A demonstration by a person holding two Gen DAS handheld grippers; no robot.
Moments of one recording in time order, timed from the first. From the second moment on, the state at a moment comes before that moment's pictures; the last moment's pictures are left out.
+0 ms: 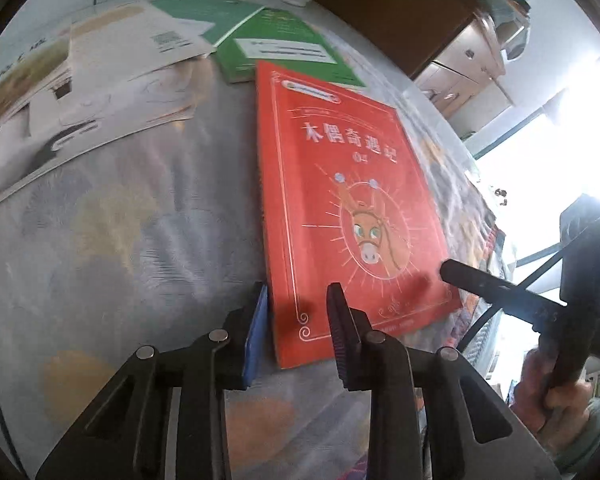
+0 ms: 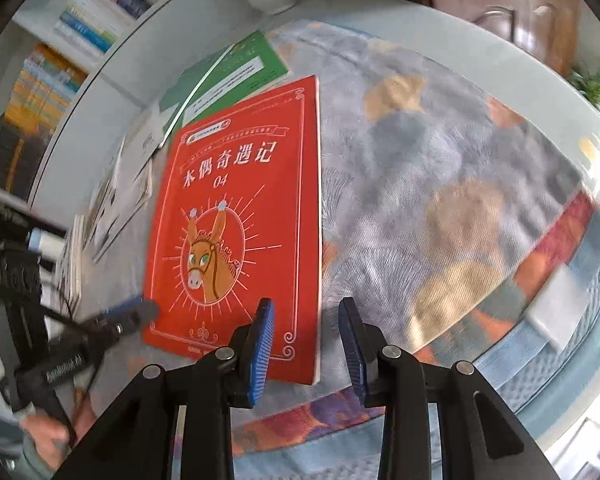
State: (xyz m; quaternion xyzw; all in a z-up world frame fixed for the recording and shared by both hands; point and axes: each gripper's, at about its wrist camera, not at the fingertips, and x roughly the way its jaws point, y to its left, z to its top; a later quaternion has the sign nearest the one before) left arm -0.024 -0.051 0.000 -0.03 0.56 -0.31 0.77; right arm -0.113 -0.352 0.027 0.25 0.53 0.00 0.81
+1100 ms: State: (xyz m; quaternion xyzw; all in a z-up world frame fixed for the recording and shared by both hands) left arm 0.021 -0.042 0.009 -0.35 0.57 -0.44 0.59; right arm -0.135 -0.384 0.014 0.43 0.49 0.04 0.76
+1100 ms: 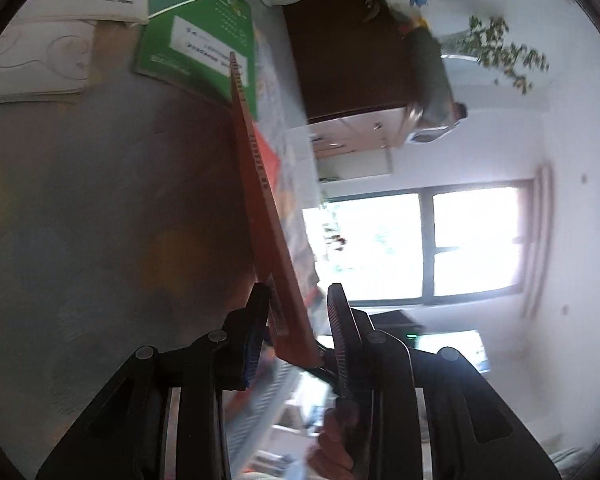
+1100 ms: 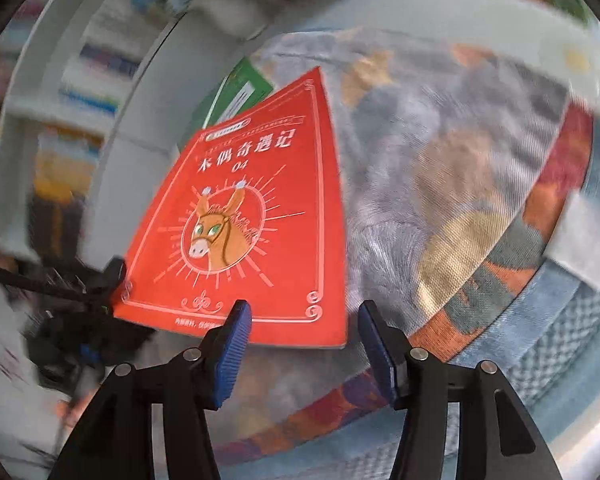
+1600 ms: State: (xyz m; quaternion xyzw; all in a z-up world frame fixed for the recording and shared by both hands) left arm 0.027 -0.037 -0.008 -0.31 0.61 -0.37 0.63; right arm -0.108 -0.393 -0.016 0.58 0.43 0.11 0.68
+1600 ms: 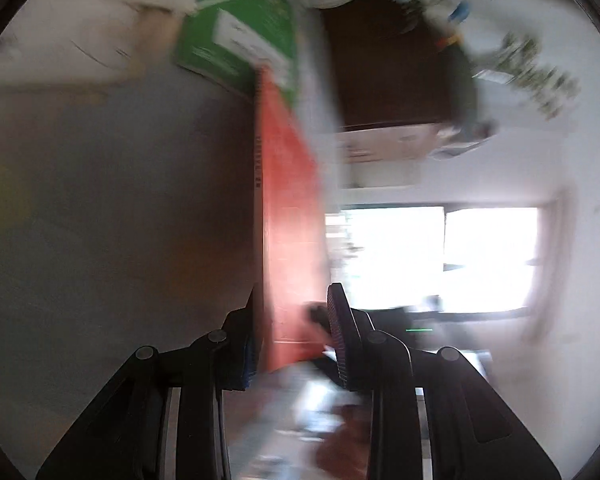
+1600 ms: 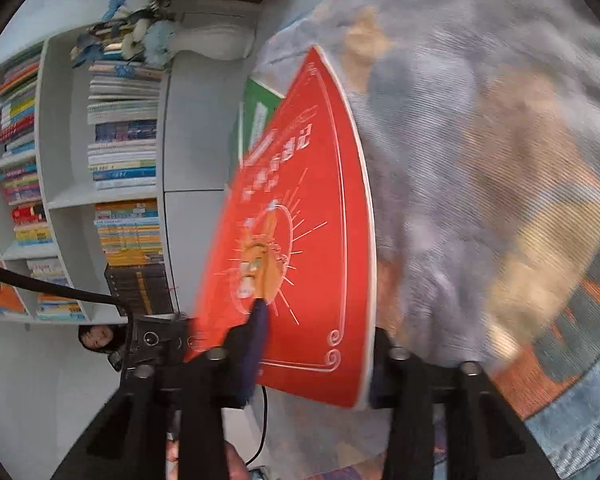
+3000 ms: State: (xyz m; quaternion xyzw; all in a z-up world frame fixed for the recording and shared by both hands) left arm -0.004 0.064 0.083 -0.20 0.47 -0.29 0.81; right arm -0.044 -0.231 0.109 0.16 0.48 0.26 0.82
